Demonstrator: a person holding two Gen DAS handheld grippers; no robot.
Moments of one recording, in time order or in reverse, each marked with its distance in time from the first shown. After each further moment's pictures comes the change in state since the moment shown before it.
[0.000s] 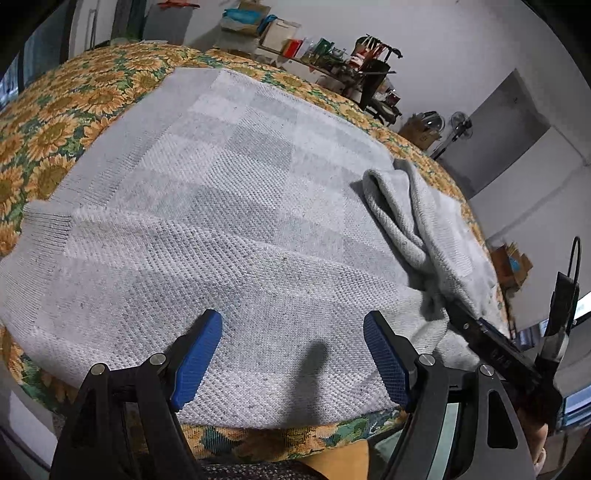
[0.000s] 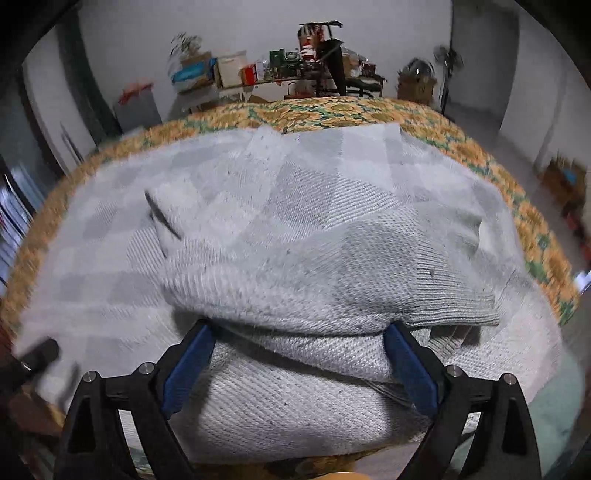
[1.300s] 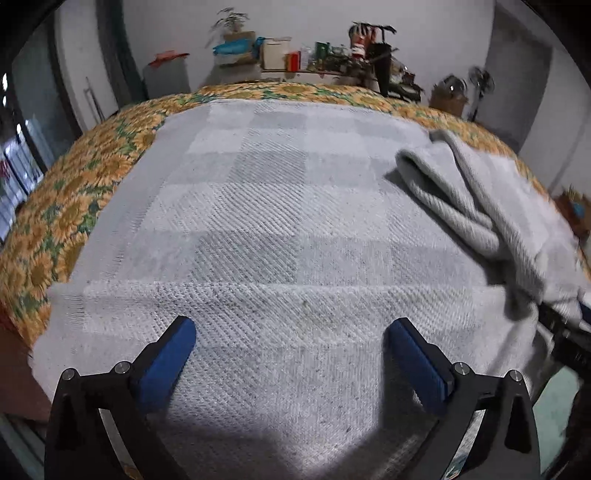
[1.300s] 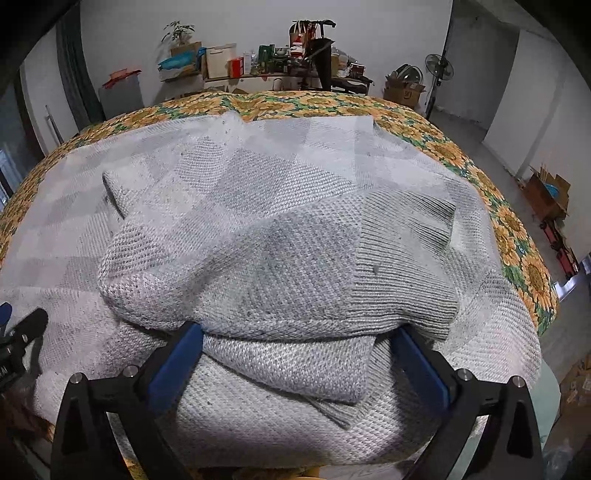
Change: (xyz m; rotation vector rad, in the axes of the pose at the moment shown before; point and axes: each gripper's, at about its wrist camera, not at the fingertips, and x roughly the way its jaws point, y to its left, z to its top) left arm 0.038 -0.016 0.021 0.235 -0.066 0.311; right arm 0.013 -0.031 -0.004 -0.020 0.011 -0.087
